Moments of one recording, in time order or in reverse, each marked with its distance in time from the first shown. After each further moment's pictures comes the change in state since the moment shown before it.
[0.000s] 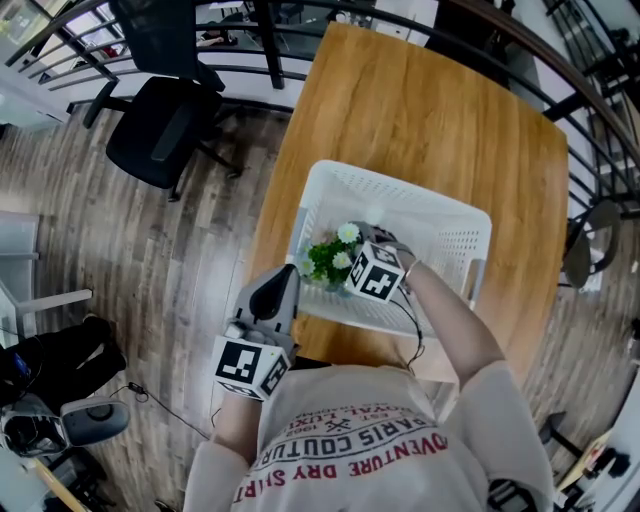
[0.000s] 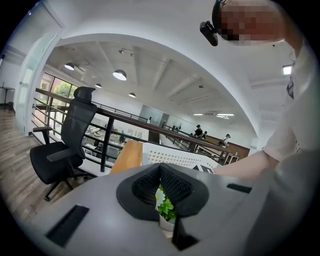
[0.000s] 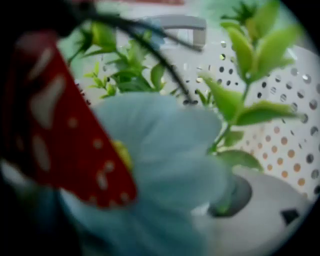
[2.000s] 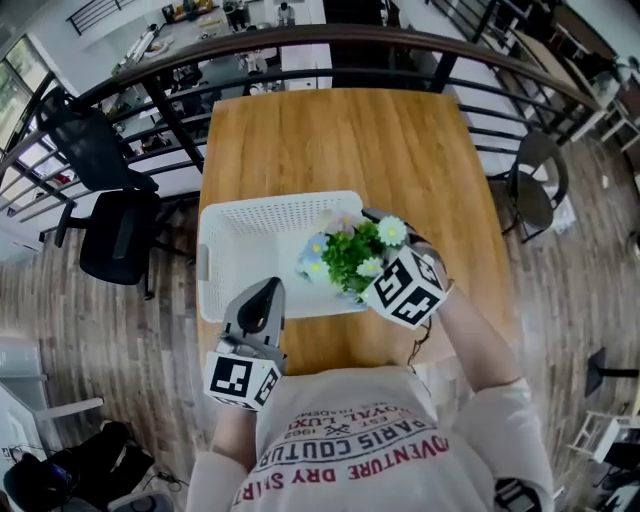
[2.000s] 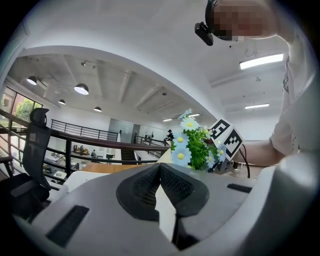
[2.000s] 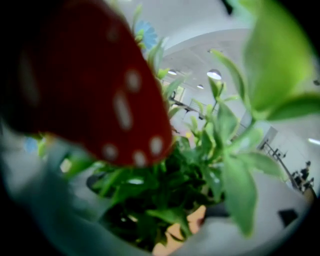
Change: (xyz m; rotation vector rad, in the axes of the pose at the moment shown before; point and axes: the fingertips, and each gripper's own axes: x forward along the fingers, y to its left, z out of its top) left arm 0.019 -0.189 0.040 0.256 -0.122 -0.302; right arm -0.318 -0.008 -0.069 0.217 -0.239 -0.594
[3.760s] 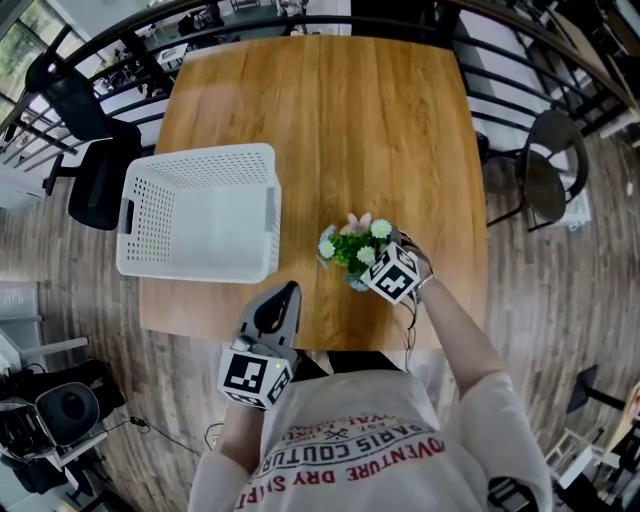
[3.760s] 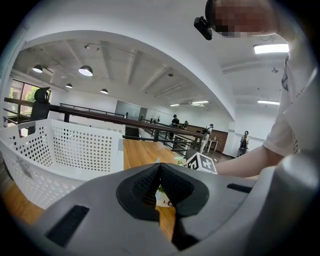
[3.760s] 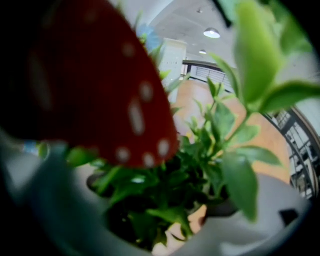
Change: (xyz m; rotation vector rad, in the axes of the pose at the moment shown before) left arm 0.097 -0.195 -0.127 -0.109 0.201 0.080; right arm 0.031 -0.001 -0.357 0.156 0.283 0.228
